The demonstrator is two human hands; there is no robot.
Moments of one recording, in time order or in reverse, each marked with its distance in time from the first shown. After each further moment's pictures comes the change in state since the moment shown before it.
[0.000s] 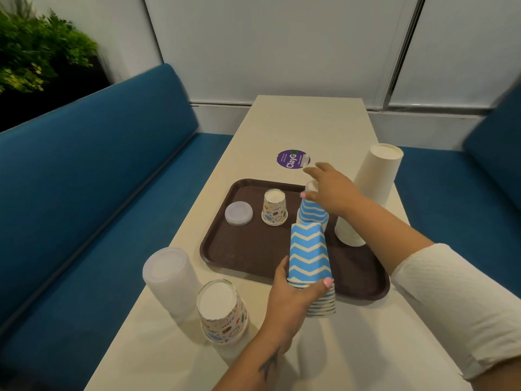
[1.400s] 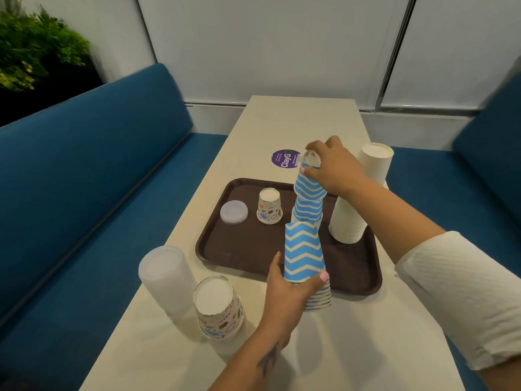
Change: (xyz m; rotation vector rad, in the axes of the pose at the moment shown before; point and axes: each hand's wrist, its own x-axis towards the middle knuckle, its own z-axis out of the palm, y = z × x) left_hand 0.000 -0.001 0.004 -0.028 0.016 -0.001; right_hand -0.003 -0.011 -0.038 -0.006 0.206 0.010
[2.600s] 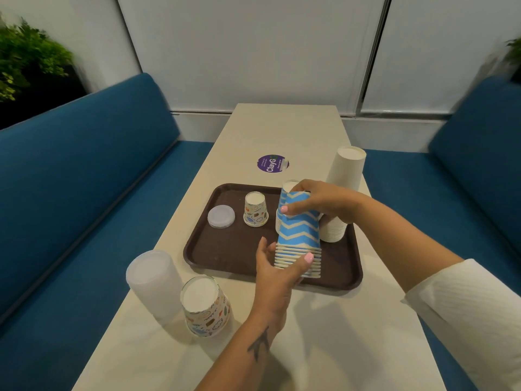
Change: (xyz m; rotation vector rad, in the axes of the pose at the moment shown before) left_hand -0.003 0.019 0.014 -0.218 -0.035 0.085; right_hand -0.062 -0.002 -0.025 0.620 -0.594 0.244
